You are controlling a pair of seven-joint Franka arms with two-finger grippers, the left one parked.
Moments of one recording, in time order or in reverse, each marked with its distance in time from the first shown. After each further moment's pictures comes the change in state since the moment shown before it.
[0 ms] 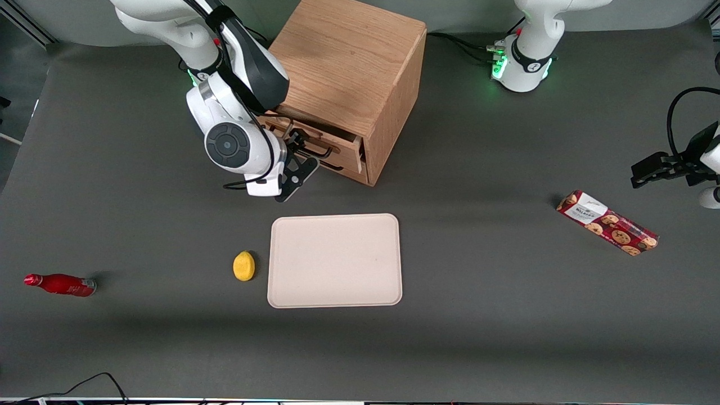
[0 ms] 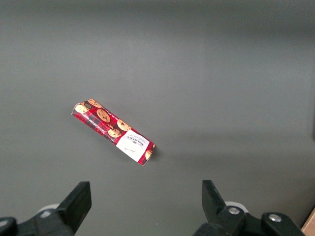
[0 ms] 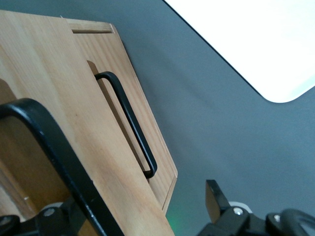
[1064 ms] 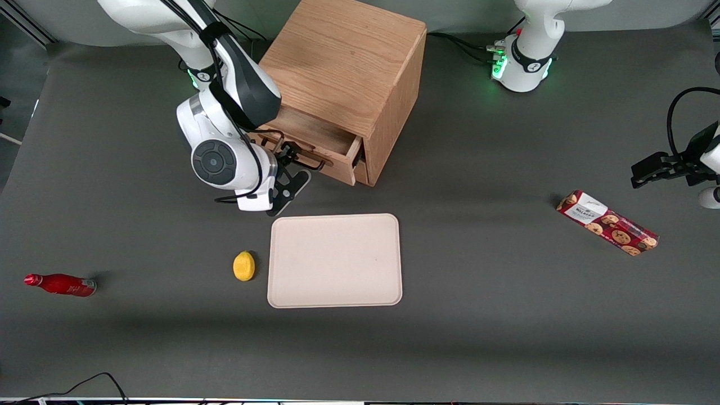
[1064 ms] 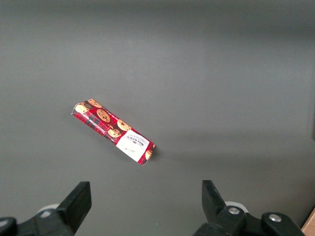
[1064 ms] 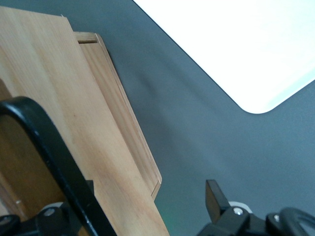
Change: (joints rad) arm -0.002 0.050 -0.047 0.056 -0.003 0.001 -0.061
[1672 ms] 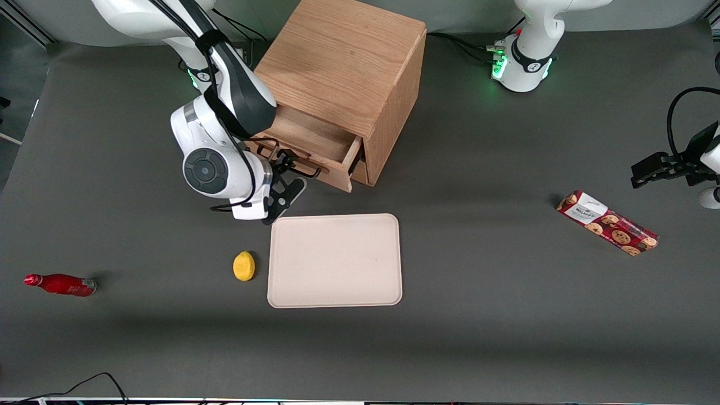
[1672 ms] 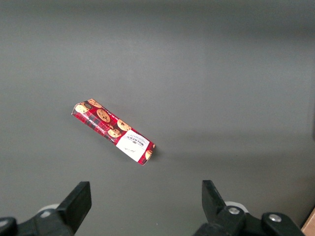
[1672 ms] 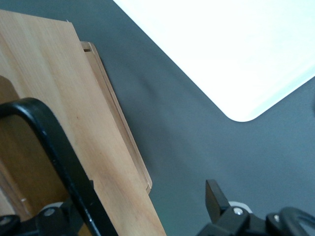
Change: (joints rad) arm 0.000 0.022 -0.031 0.043 -0.002 0.000 -0.046
